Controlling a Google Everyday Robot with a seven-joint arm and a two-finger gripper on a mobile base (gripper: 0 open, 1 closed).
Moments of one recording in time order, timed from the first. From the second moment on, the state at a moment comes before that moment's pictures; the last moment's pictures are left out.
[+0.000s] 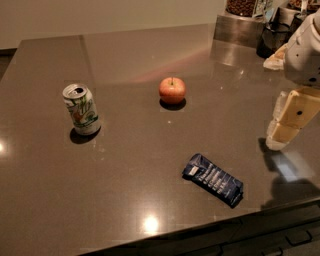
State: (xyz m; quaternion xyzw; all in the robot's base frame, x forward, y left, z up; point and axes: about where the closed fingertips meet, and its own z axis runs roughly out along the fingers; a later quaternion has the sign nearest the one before) arm 0.438 -0.217 0.976 -0.60 0.78 -0.03 0.16
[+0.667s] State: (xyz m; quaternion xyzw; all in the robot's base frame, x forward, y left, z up) arm 0.449 -0.205 0.972 -0.59 0.78 -0.02 0.17
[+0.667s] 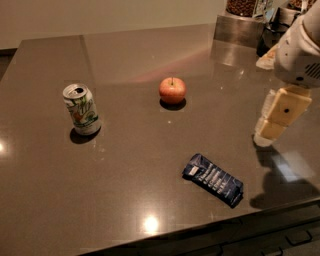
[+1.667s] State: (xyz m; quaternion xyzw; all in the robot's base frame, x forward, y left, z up) arm 0.523 -0.122 0.935 -0.54 0.81 0.06 0.23
